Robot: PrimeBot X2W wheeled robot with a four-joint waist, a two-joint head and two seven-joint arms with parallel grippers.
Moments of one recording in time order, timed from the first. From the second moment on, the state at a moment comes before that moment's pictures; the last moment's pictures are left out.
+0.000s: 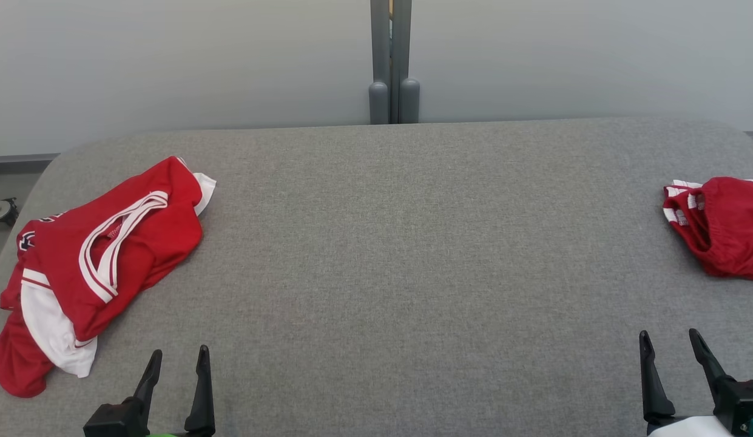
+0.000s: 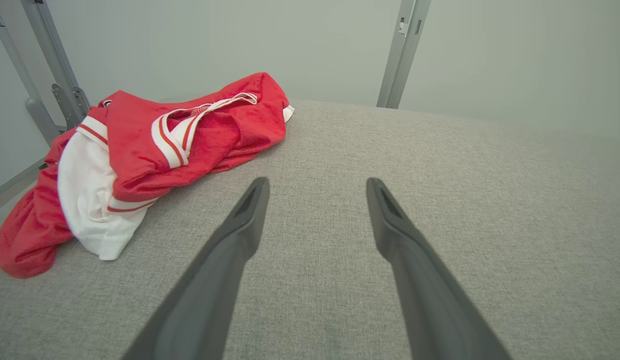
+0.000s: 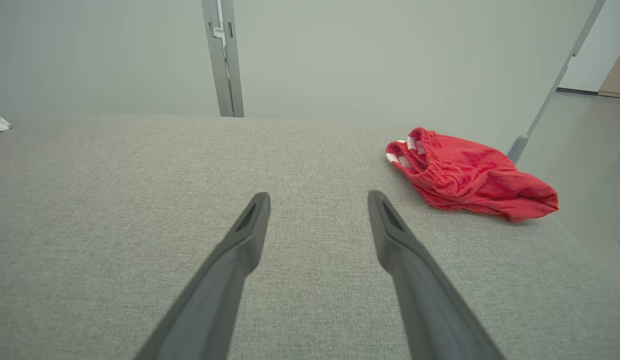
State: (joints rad) left arm 0.09 0.08 0.00 0.26 -0.22 -0.13 -0.26; right arm 0.17 -0.06 -0.18 0.11 0.02 0.13 -0.26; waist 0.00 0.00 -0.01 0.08
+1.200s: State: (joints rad) left arm 0.08 0.06 0.11 0.20 -0.21 -0.12 -0.26; right arm 0.08 -0.10 -0.02 0.10 0.01 0.13 -0.26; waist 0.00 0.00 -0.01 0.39
